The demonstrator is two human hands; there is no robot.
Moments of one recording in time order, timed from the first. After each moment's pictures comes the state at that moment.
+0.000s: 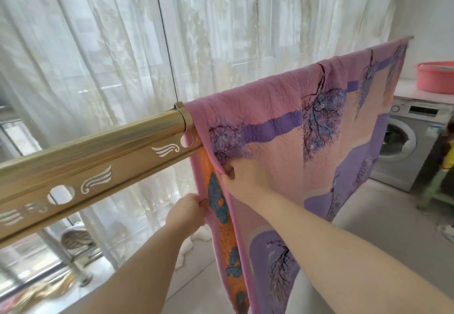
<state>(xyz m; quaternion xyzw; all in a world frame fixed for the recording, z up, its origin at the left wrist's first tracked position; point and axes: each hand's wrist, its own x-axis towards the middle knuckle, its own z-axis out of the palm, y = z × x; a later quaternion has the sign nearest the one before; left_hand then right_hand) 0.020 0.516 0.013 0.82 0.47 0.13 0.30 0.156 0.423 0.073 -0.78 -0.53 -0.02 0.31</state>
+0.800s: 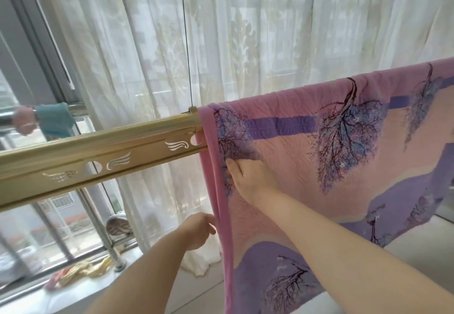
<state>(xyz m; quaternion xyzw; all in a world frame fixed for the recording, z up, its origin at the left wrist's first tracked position) -0.042 0.543 -0.007 0.81 0.49 0.04 0.32 0.110 0.466 0.091 -0.71 -0.61 0.00 0.35</state>
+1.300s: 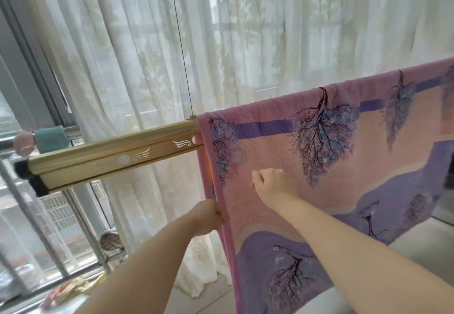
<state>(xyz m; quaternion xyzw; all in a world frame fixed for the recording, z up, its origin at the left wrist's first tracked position) 0.033 0.493 0.057 0.85 0.44 0.06 0.29 0.210 0.420 0.078 -0.78 -0.54 -0.04 0.31</state>
